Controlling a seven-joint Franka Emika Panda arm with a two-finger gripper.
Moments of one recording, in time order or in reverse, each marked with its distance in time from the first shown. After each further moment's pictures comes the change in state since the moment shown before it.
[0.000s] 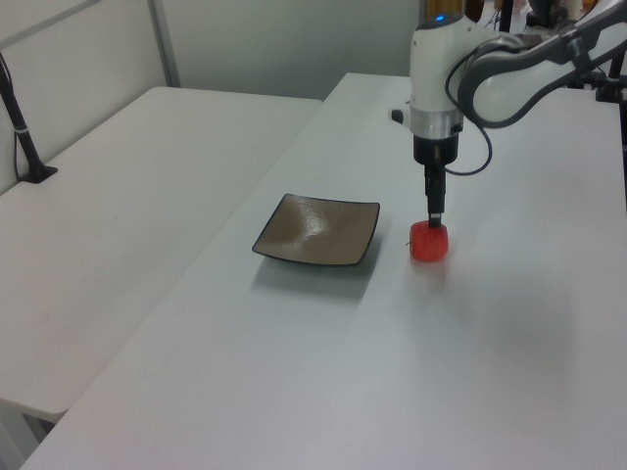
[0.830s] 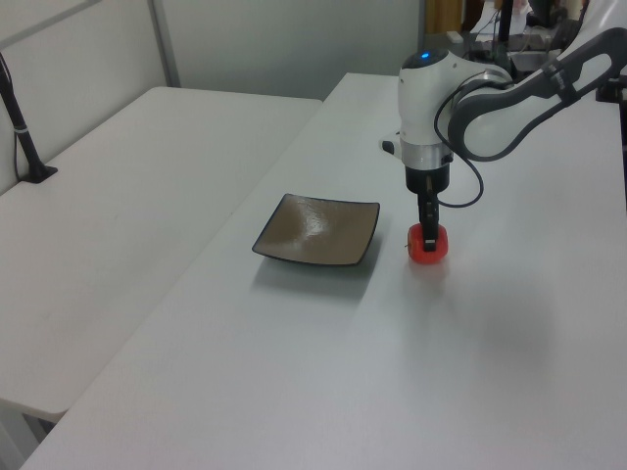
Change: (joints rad) arm 0.002 0.078 0.031 0.020 -0.038 0.036 0.026
